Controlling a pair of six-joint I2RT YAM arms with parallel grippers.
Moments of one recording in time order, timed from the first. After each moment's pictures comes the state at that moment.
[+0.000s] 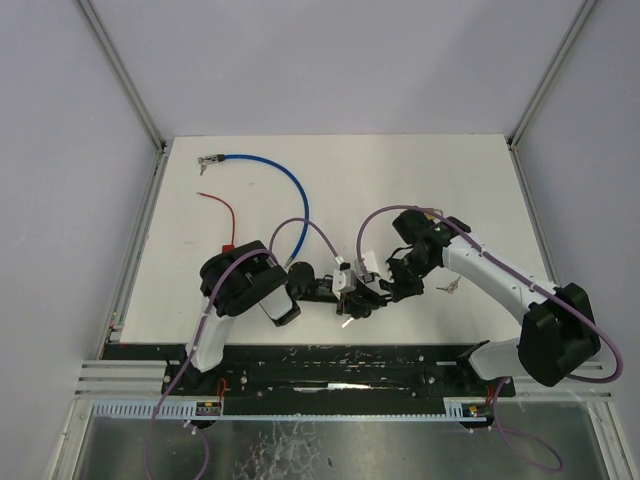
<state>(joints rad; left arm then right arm) -0.85 2.10 0.58 1.56 0.75 -0.02 0.56 1.38 0.99 -1.04 -0.52 -1.12</state>
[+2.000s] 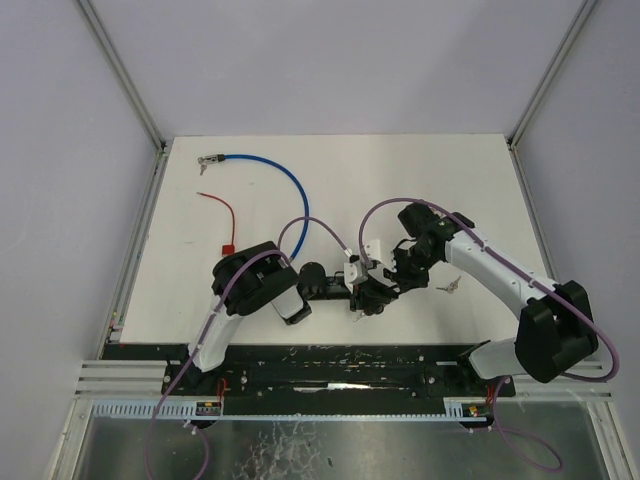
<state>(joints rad) -0.90 2.18 0.68 1.57 0.60 -0.12 0.51 1.41 1.01 -1.00 -0.41 -0.99</state>
